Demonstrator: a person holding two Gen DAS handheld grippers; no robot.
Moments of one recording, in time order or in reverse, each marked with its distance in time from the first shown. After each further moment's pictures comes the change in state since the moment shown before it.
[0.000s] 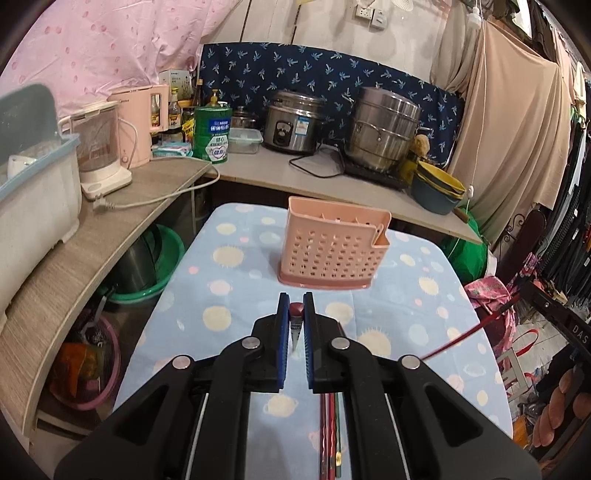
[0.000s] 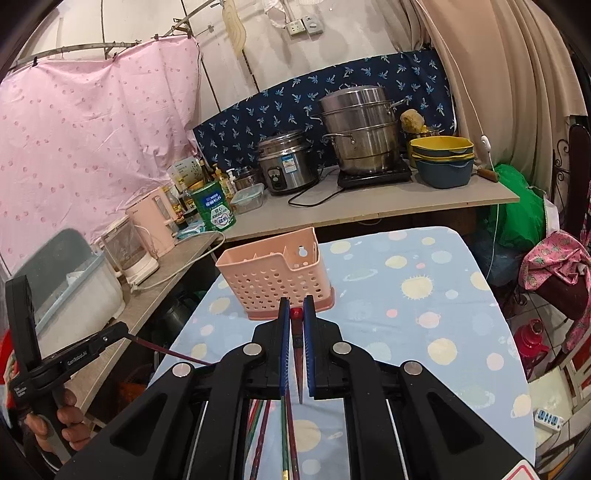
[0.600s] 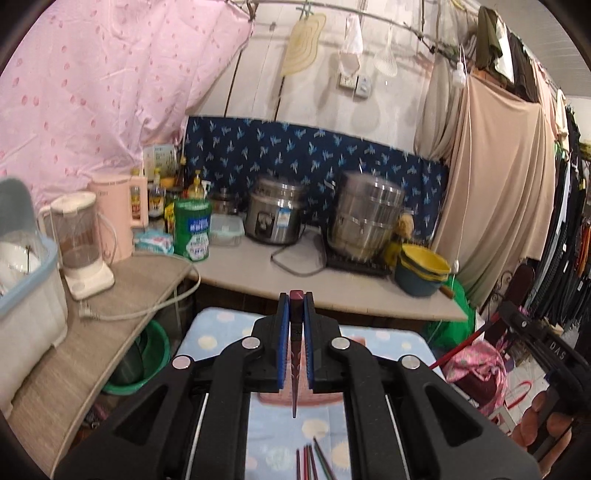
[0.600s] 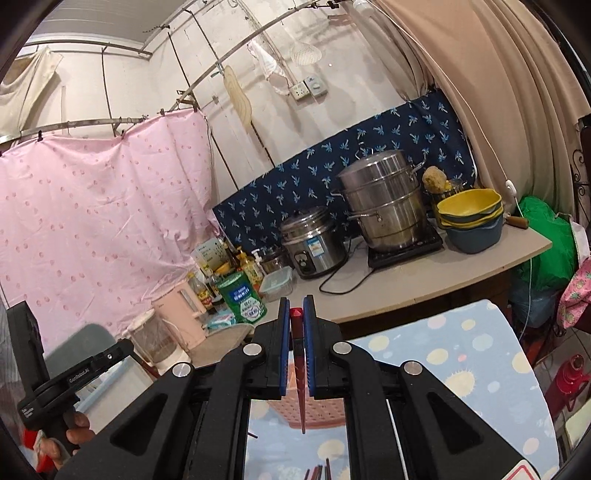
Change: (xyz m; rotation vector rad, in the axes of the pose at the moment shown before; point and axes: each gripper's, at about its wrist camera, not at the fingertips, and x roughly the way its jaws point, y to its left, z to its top) left arm -0.018 -0.023 0.141 0.015 -0.274 -0.047; right arm 0.026 0.005 0.114 0.105 -0.262 0.132
